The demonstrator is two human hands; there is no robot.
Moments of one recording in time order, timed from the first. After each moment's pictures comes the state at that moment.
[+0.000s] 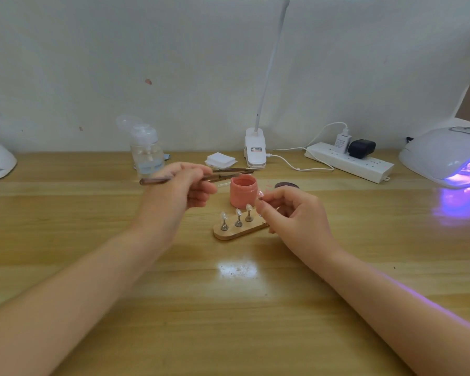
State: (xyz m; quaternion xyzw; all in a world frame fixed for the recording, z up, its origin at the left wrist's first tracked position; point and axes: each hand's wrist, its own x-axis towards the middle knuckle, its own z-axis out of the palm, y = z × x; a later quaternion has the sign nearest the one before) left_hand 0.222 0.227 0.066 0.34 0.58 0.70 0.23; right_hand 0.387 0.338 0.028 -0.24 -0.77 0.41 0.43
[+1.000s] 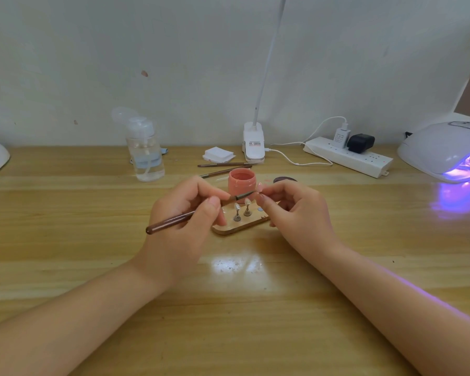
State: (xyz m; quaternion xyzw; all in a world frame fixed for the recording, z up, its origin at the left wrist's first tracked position) left_hand 0.256 0.199 0.042 0.55 0.54 0.63 0.08; right_hand 0.386 0.342 0.025 -0.26 -0.78 0.38 0.43
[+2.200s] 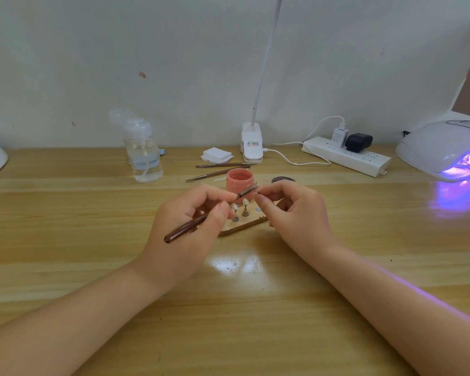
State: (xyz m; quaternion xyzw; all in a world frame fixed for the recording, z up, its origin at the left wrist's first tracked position) left_hand 0.260 0.199 0.042 0.56 0.58 0.58 0.05; right_hand 0.387 0.341 0.026 -0.26 -0.78 0.35 0.44
